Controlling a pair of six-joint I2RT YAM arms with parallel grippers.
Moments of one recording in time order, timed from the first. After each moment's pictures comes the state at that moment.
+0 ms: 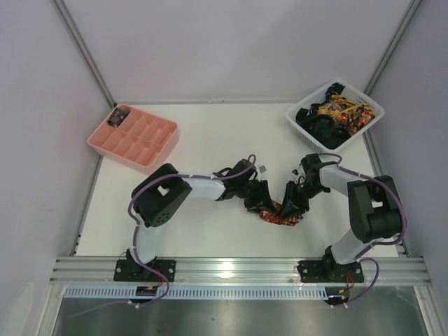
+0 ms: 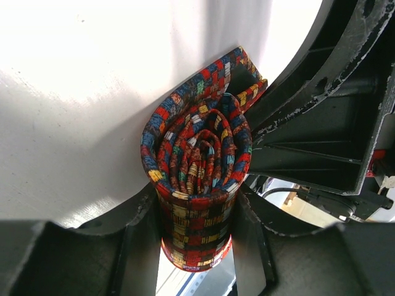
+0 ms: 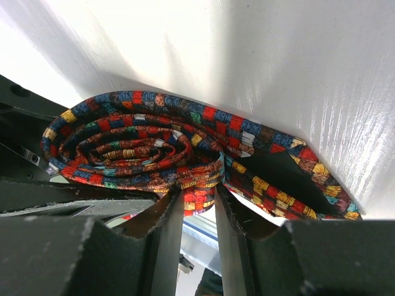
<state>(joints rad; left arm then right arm) -0.88 2.02 1.12 0.08 0.57 -0.94 0.20 1.61 0.81 -0.71 -0.57 0.40</state>
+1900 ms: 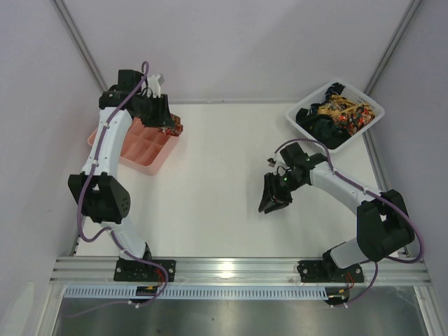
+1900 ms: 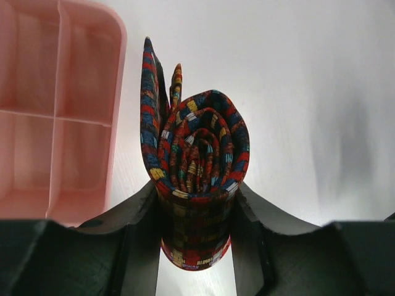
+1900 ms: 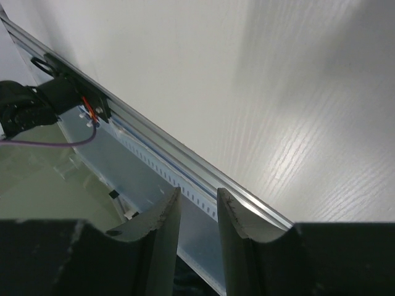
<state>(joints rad) -0.04 1.78 1.90 -1.01 0.35 -0.02 0.45 1.47 0.98 -0.79 -0.67 0.44</state>
